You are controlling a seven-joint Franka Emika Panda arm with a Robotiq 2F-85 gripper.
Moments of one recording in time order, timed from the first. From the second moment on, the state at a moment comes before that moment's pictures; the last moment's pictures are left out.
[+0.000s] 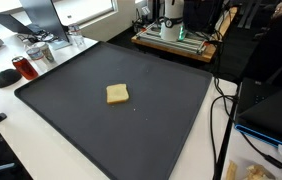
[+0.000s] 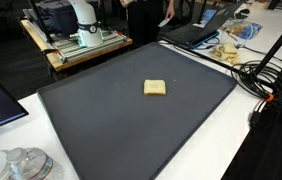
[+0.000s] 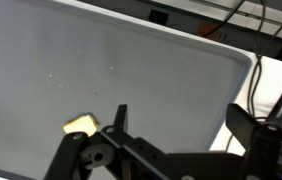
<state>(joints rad) 0.24 -0.61 0.31 -2.59 0.05 2.02 0.20</state>
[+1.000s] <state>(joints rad) 0.52 -0.52 0.20 -2.54 0.41 2.17 -0.32</state>
